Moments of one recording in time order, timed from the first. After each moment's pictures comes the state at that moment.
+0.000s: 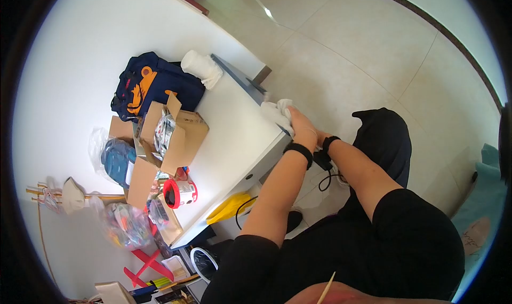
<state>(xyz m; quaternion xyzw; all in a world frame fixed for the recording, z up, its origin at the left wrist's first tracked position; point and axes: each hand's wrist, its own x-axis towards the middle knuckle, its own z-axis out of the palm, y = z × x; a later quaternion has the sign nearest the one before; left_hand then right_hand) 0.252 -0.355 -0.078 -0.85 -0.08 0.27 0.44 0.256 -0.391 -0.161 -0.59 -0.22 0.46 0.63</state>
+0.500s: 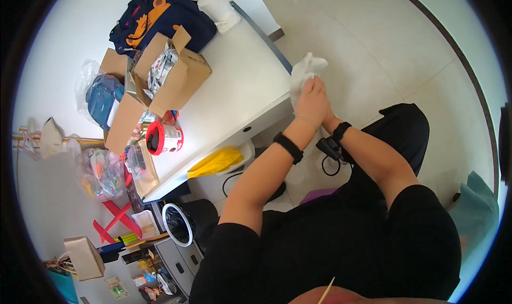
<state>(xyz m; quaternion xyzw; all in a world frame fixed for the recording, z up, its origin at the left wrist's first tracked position) 0.182 -0.366 -0.028 -0.95 0.01 0.01 0.31 0.222 -0.403 -0.110 -0.65 -0.21 0.15 0.72</state>
